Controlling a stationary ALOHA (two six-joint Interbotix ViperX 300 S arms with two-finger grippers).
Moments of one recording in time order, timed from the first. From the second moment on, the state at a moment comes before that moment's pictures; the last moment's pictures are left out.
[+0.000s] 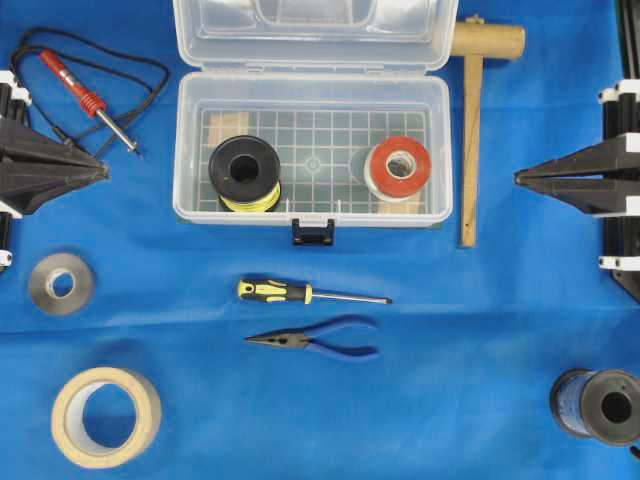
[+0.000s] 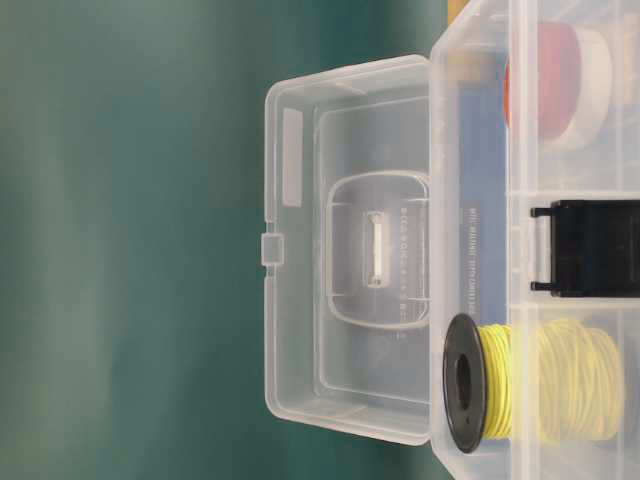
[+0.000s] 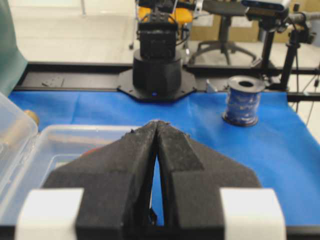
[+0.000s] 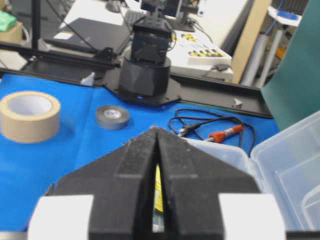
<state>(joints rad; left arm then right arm) 0.00 -0.97 1.18 0.00 -0.29 0.00 0.00 -0.96 1.19 0.00 -0.29 0.00</state>
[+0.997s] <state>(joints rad) 0.46 -0.57 0.87 -0.03 -0.31 0.10 -0.06 -0.92 1.17 -0.01 -0.24 -0.01</state>
